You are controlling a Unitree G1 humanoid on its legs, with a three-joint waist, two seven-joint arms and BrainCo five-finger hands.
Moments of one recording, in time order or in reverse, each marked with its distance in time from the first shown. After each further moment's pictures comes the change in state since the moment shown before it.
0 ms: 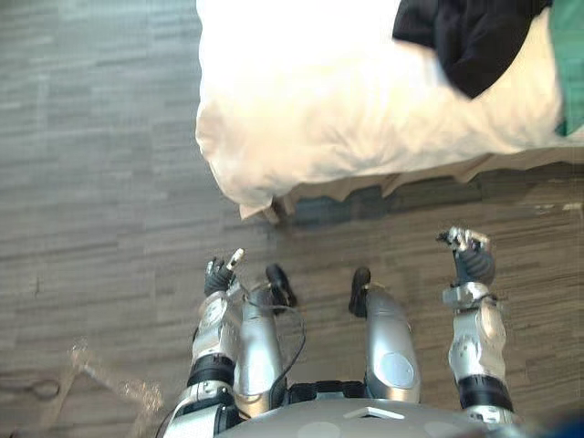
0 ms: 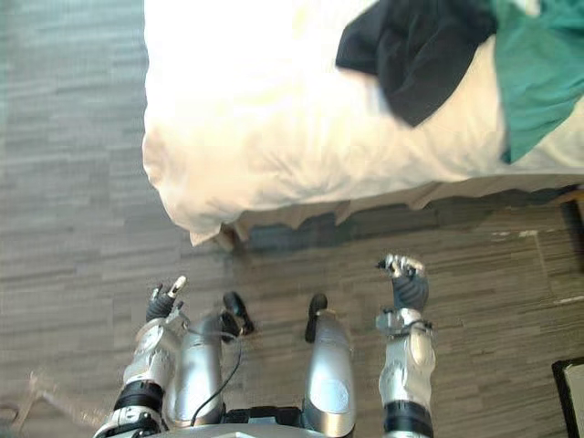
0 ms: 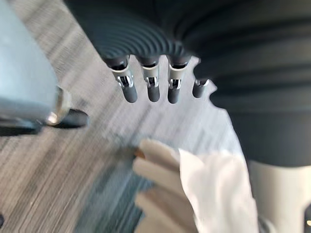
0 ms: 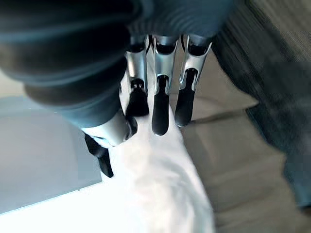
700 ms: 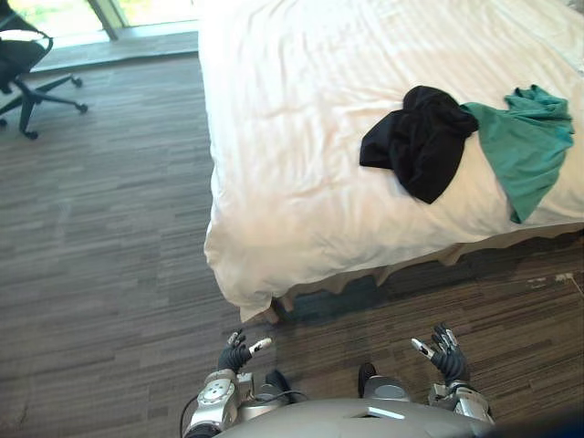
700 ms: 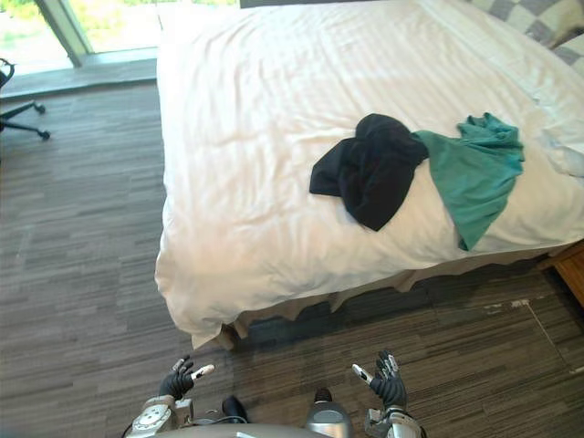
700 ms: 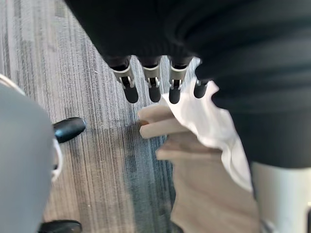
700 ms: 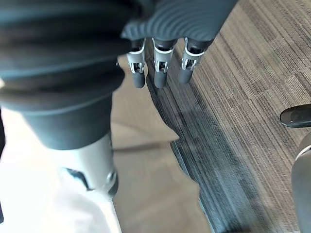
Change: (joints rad) left arm 0.172 0.045 -0.098 0.383 0.343 -0.138 -0.143; right arm 0.080 -0.008 -0.061 0.531 -0.255 -0.065 -0.094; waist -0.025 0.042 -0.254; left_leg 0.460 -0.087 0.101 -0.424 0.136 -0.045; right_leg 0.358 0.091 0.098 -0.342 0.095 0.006
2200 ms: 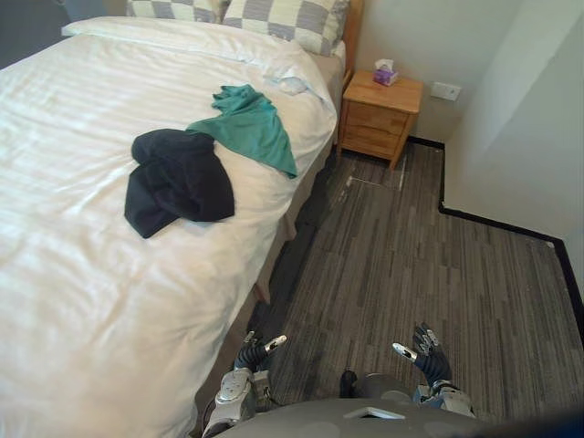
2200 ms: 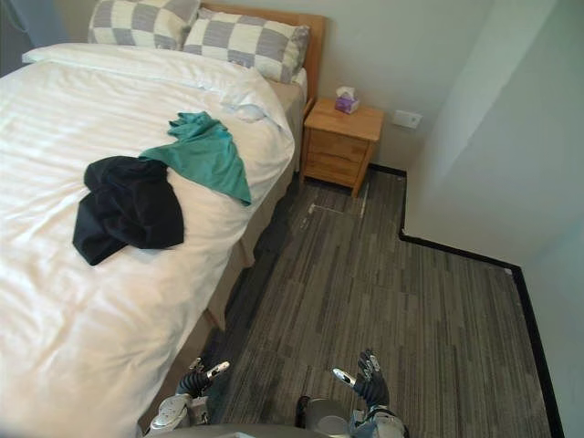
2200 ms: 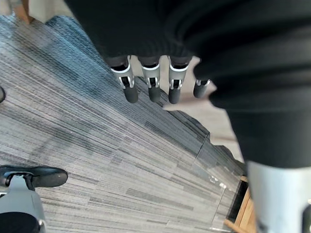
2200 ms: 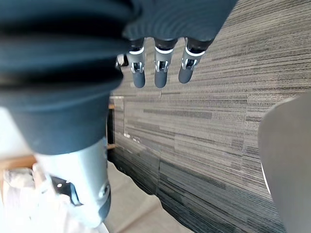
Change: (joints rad) left arm -0.029 -0.117 0.105 -0.011 -0.023 -0.014 -0.016; right arm 0.013 0.085 0.074 -0.100 -0.044 0.054 0.005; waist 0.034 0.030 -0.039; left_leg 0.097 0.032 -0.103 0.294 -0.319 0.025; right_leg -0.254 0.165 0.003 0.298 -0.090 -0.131
